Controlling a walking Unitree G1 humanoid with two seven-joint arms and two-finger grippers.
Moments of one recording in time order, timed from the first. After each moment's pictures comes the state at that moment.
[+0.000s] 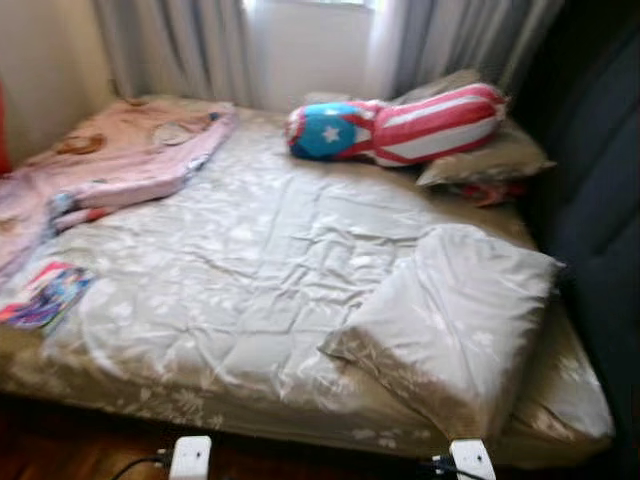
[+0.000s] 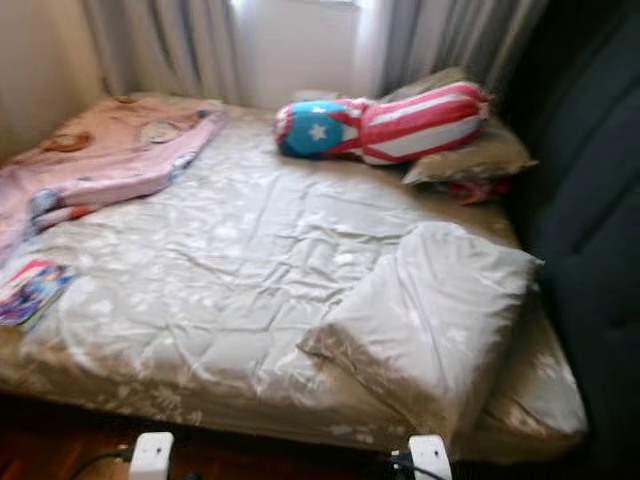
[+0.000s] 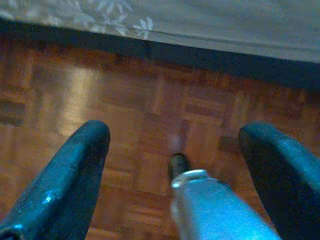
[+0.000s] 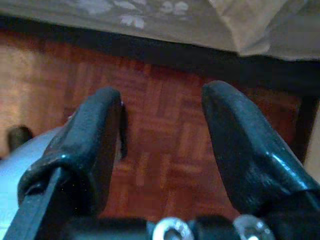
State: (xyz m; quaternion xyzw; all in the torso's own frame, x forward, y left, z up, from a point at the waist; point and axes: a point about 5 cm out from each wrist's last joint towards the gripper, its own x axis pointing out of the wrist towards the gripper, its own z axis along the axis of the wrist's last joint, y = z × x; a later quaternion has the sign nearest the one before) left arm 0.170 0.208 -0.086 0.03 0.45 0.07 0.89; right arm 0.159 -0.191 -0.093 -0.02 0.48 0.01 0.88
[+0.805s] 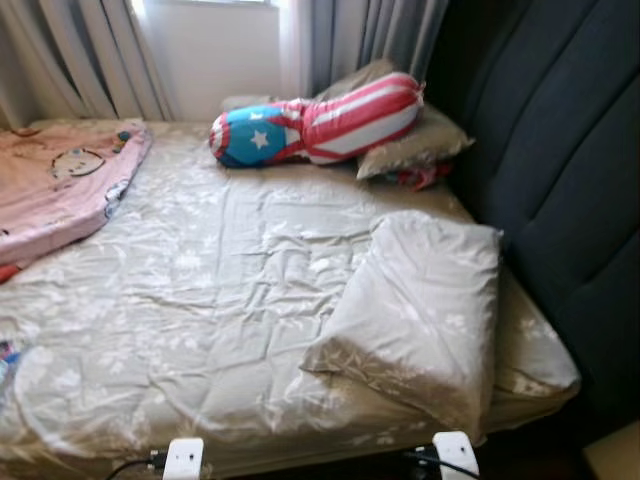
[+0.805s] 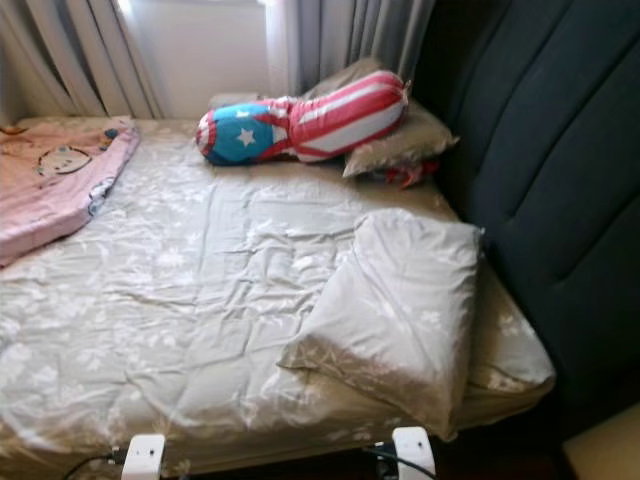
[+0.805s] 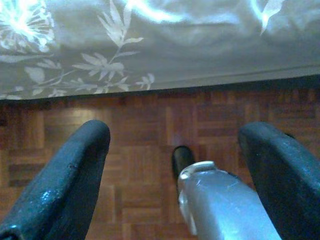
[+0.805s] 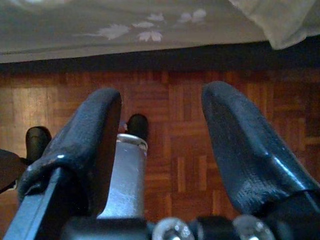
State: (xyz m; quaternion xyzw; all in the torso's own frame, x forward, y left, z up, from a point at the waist) left arm 0.174 0.209 -0.083 0.03 0.44 0.06 0.90; right arm 0.170 -0.174 -0.090 -0.01 0.46 0.02 0.89
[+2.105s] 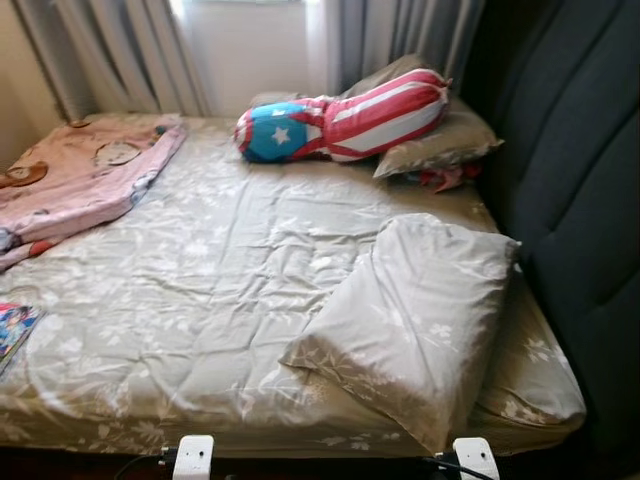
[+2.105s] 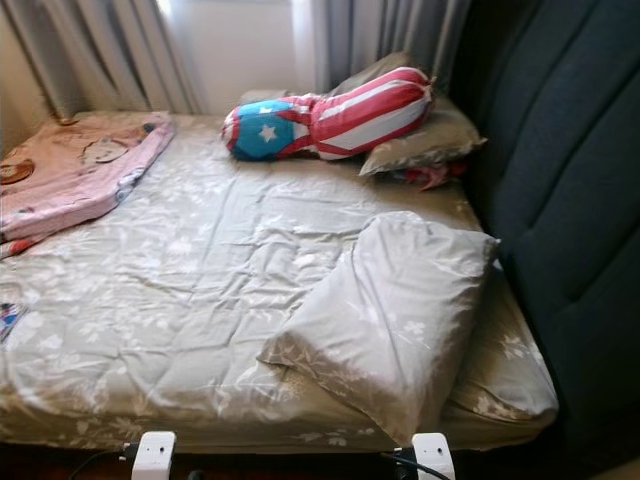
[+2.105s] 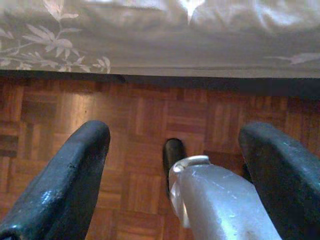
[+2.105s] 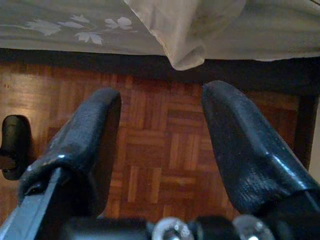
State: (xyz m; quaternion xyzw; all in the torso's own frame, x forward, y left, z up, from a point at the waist) left arm 0.181 0.201 -0.081 0.03 0.43 0.05 0.90; right arm 0.163 -0.194 -0.090 -0.01 0.46 0.01 0.89
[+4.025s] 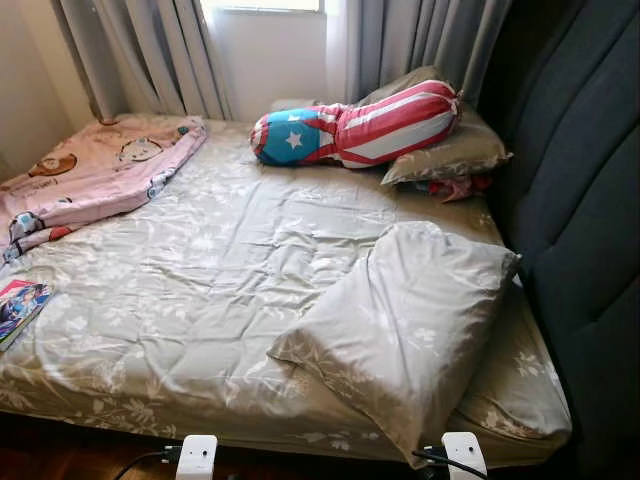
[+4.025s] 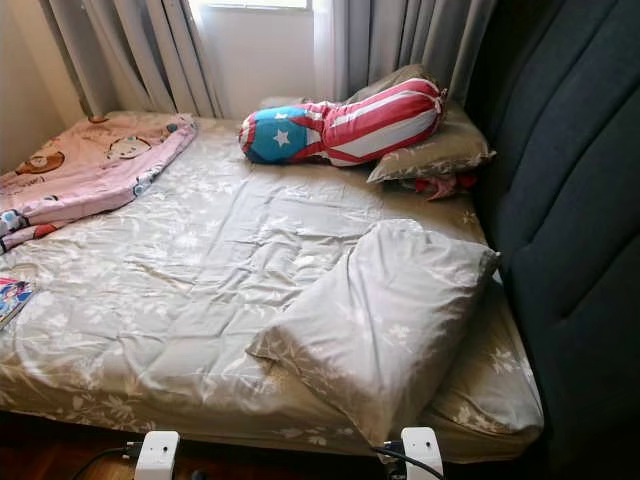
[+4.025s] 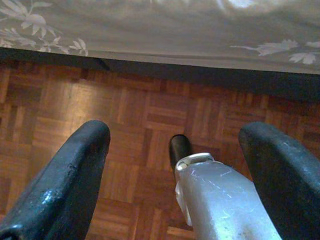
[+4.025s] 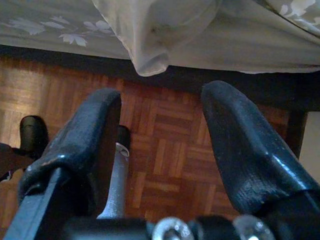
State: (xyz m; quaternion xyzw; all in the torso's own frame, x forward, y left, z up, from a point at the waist) left arm 0.179 0.199 -0.083 0.04 0.43 0.05 0.90; right arm 0.171 -0.180 -0.090 -0.01 0.46 0.00 0.89
